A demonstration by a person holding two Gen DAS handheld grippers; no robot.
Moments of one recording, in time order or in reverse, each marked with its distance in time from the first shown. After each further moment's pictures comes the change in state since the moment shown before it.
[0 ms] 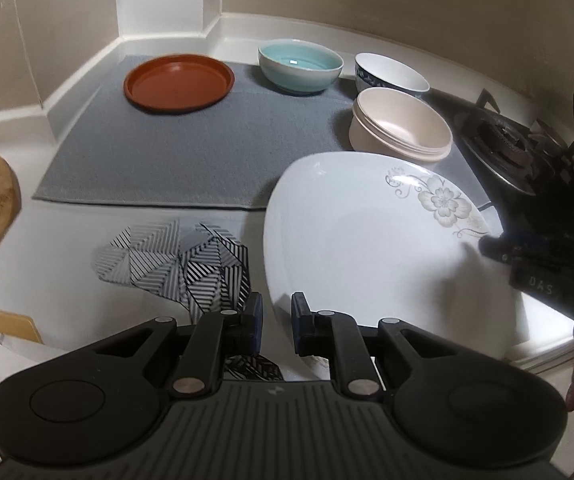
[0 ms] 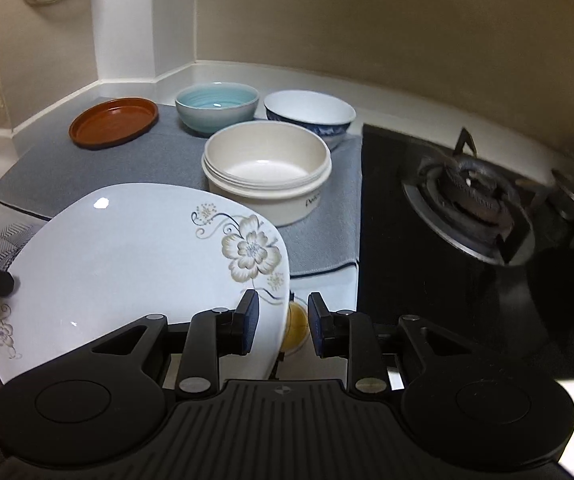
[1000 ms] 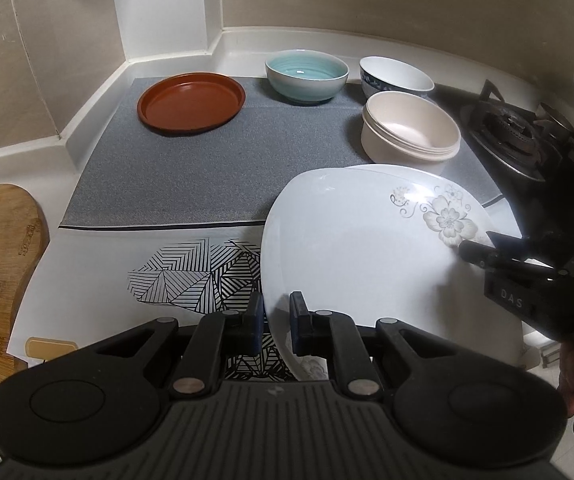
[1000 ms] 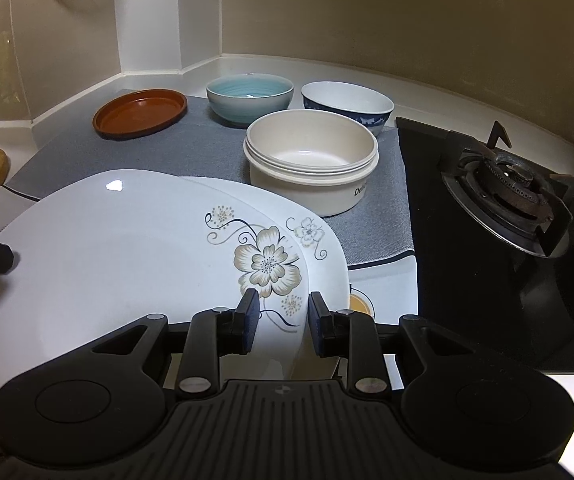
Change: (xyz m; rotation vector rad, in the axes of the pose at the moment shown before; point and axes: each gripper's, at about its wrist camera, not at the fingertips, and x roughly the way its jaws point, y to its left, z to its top) left arm -0.013 0.003 0.007 0.086 -0.020 0.071; right arm 0.013 0.029 -0.007 -0.020 -0.010 0.039
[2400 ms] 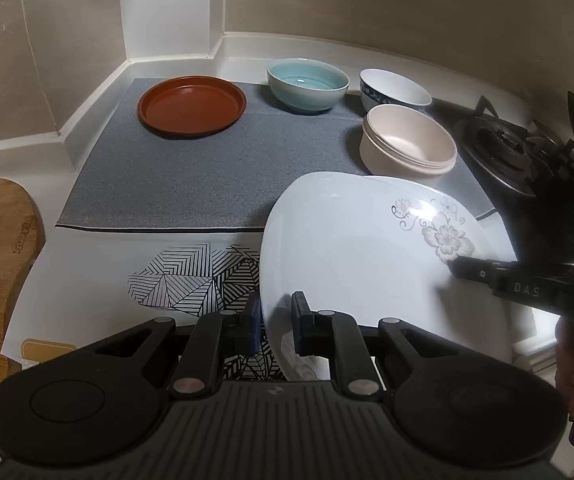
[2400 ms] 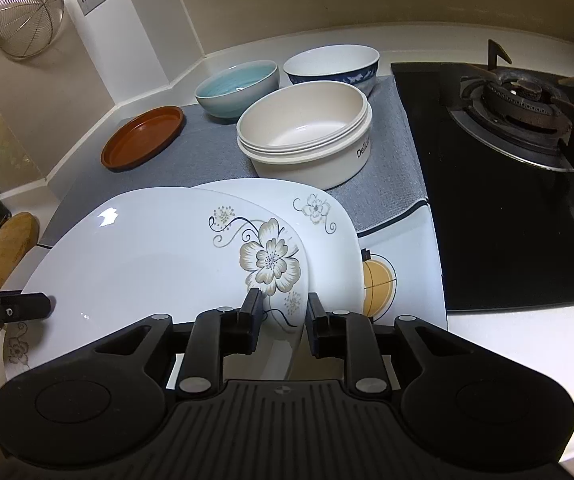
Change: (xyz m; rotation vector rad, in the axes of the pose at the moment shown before) left arm -0.004 0.013 0.001 -0.032 -0.017 -0.046; right arm 0.004 -0.028 0.000 0.265 0.076 0.166
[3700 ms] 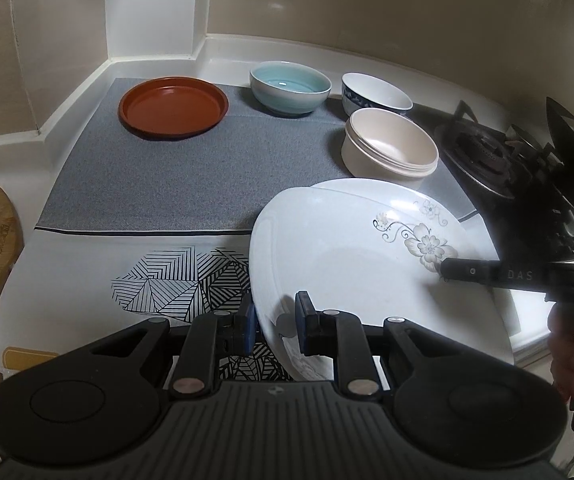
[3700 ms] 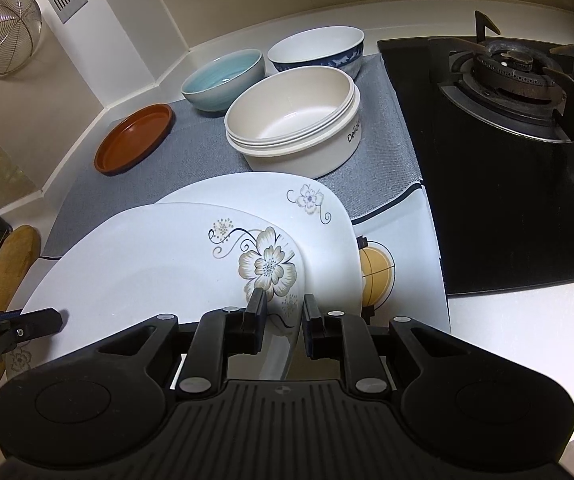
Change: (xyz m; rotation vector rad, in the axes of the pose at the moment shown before) left arm 0.005 0.009 -0.002 0.002 -0.016 -0.085; right arm 0.004 -0.011 0.008 0.080 0.061 0.019
